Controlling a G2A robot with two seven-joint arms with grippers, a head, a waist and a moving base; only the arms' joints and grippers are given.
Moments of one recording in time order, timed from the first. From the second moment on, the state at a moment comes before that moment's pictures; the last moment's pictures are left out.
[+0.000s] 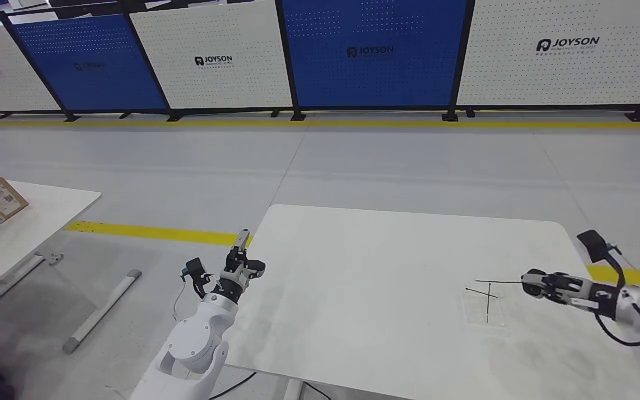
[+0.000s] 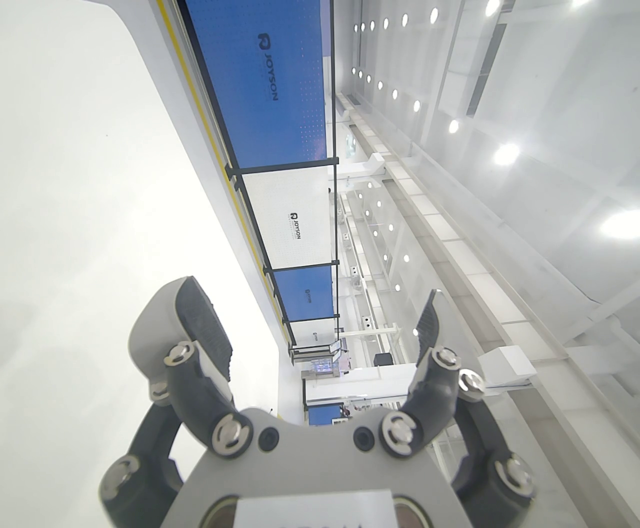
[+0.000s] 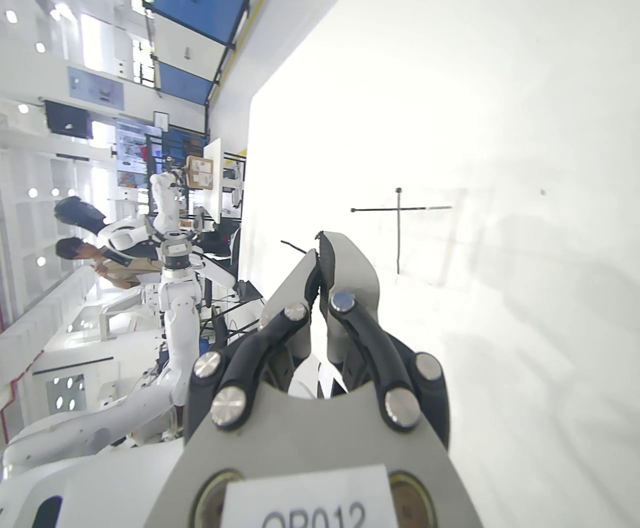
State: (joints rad) left arm 1.73 -1.15 -1.60 -1.80 -0.42 0.00 0.00; right arm -1.03 -0.79 1.26 -1.26 0.22 -0.09 1.09
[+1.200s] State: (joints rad) left arm 1.73 -1.15 -1.60 -1.80 -0.42 0.00 0.00; right arm -1.09 -0.80 1.25 -1.30 0.31 -0.26 1.07
